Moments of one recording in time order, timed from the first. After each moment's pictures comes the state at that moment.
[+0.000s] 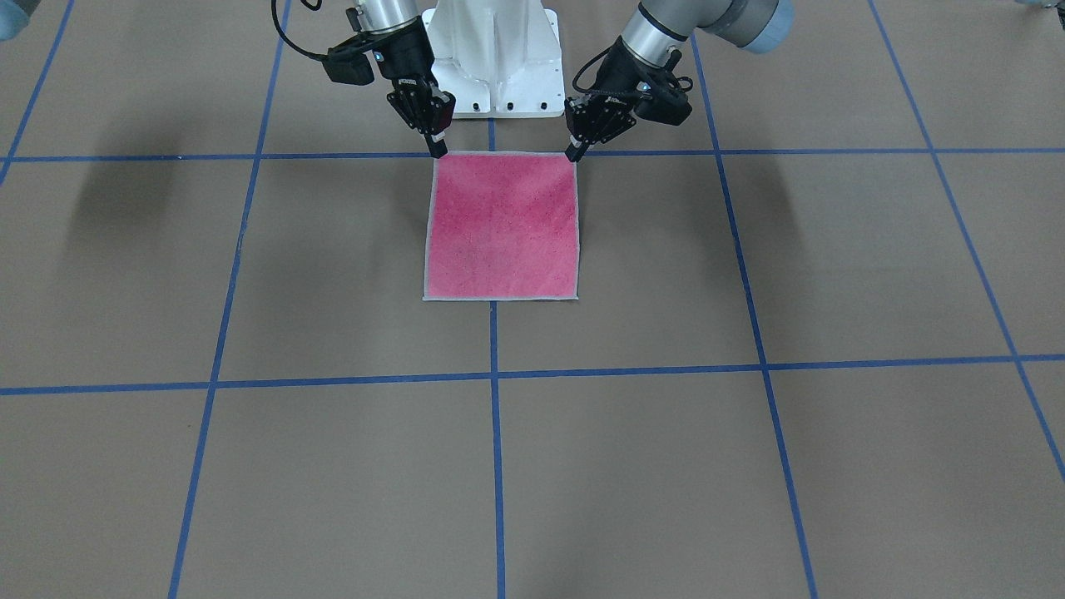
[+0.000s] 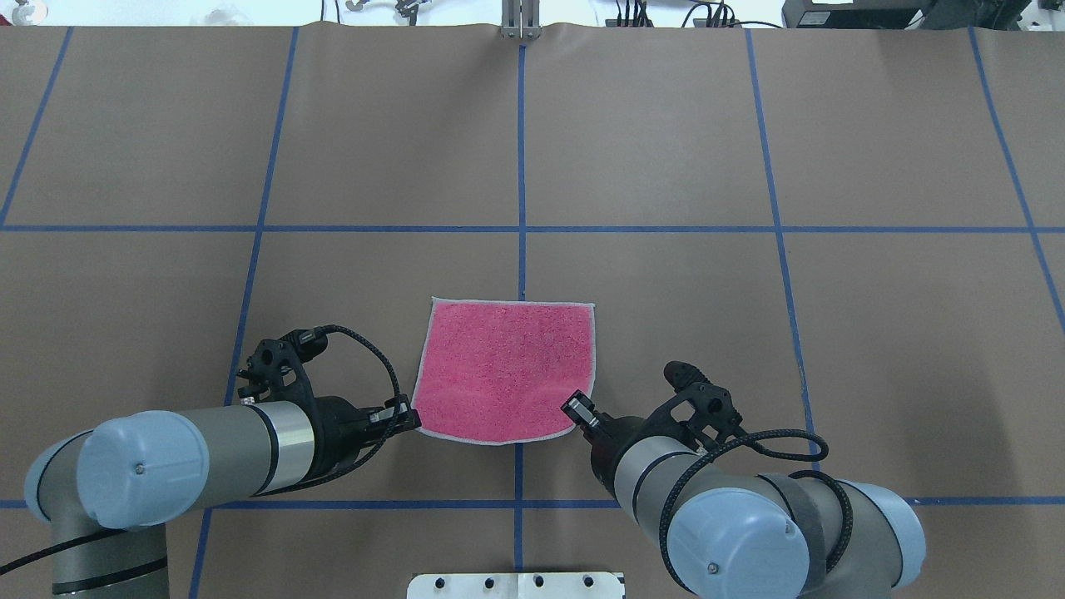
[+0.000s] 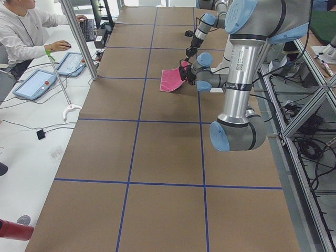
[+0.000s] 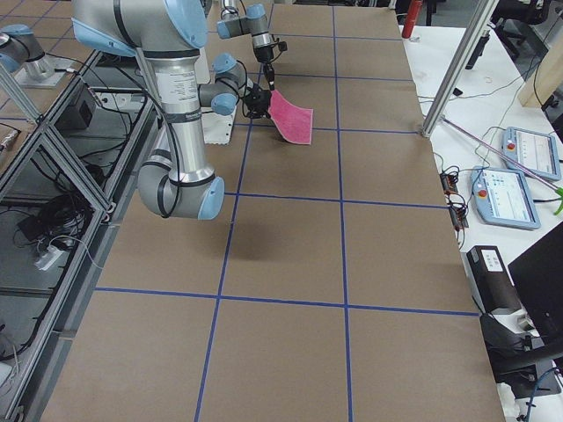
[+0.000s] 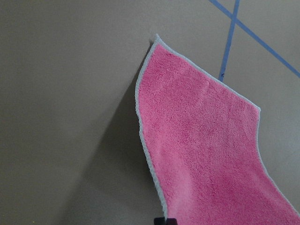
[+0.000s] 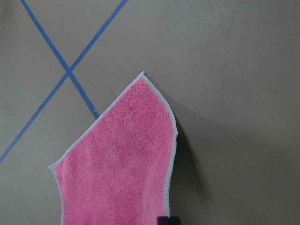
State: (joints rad) left arm -0.27 -1.78 -2.02 -2.20 -1.55 -1.77; right arm 0.12 -1.22 2.08 -1.38 1.22 2.20
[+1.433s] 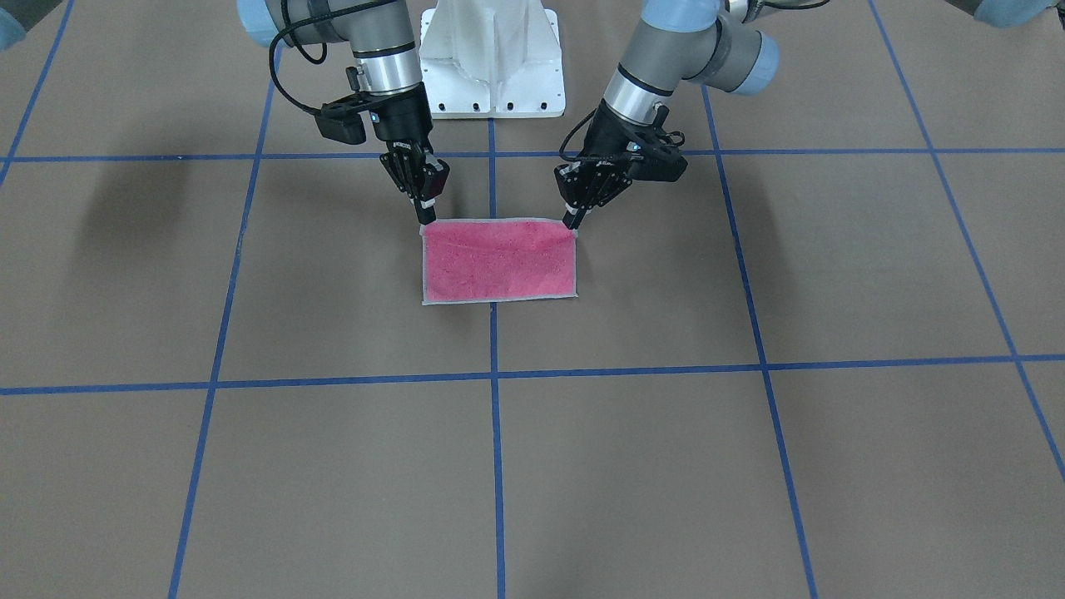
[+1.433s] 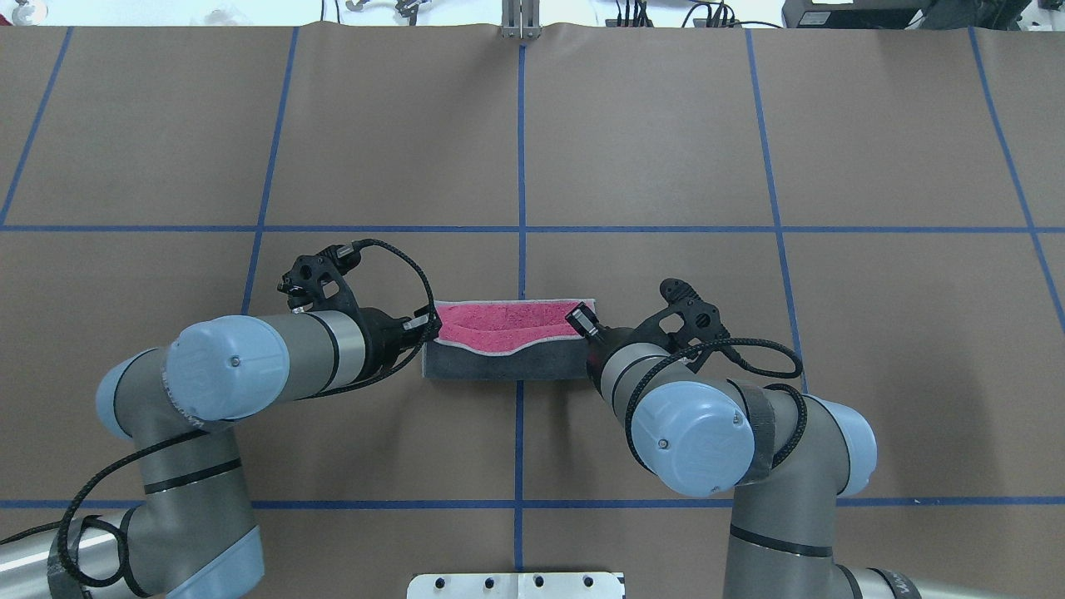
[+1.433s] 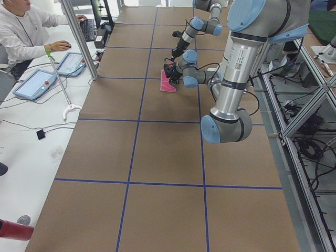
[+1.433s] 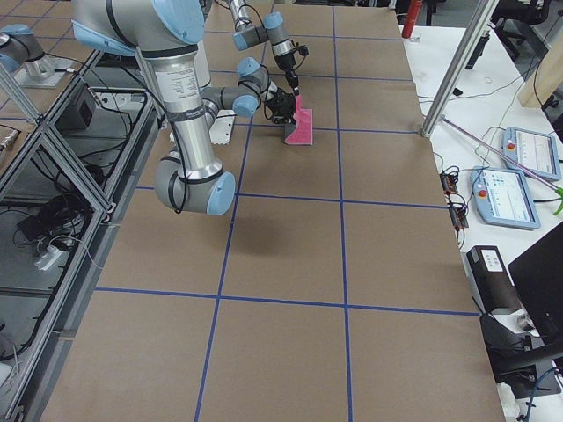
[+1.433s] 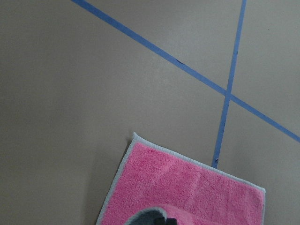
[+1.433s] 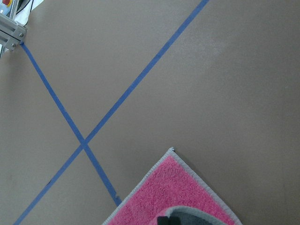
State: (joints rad) left arm -0.40 -1.96 -1.83 -2.13 -1.55 -1.73; right arm 0.27 -1.13 1.93 -1.37 1.23 2.17
